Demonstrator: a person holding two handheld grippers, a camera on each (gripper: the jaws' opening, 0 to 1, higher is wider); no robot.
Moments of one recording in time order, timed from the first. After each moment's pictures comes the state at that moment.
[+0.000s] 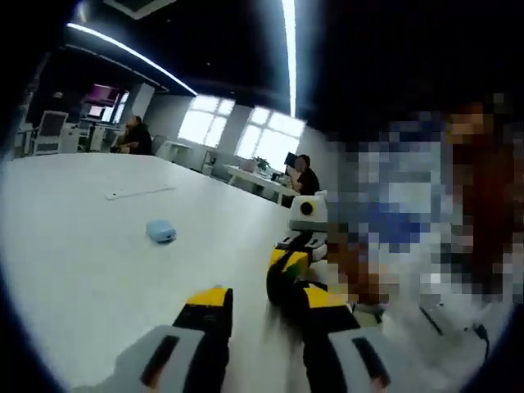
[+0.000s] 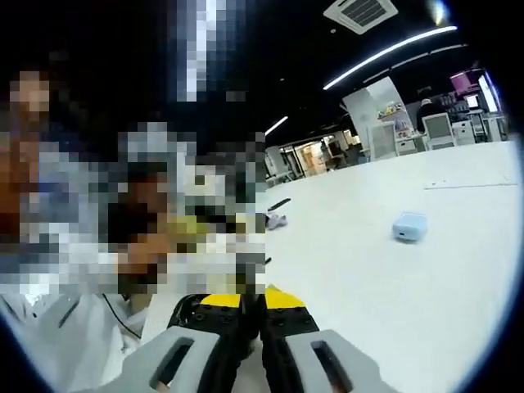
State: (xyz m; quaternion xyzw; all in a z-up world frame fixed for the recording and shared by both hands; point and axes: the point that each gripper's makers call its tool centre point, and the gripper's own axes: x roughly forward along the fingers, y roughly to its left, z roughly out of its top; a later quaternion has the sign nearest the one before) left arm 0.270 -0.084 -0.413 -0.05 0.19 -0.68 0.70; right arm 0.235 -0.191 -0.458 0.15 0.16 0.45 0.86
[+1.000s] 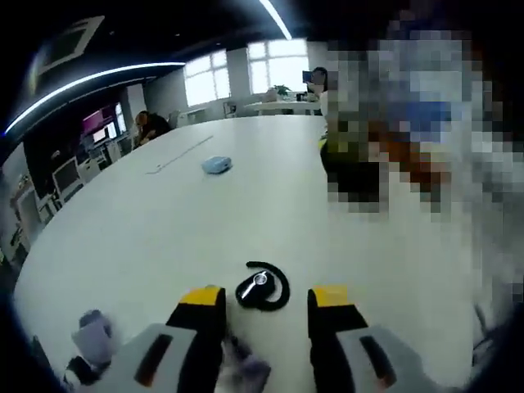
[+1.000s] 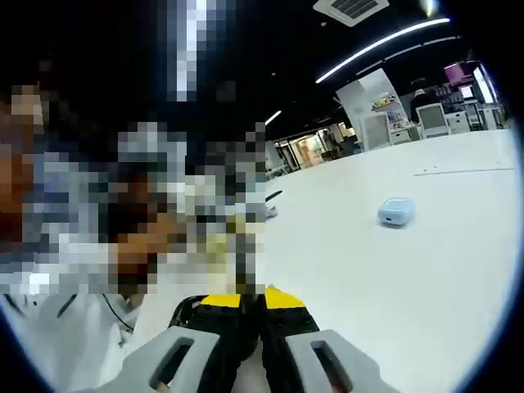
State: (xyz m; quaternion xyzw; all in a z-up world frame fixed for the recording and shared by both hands) left arm 0.325 -0.042 -0.509 0.24 0.21 -0.61 0.72; right arm 0.238 -0.203 -0.476 0.15 0.18 0.45 0.86
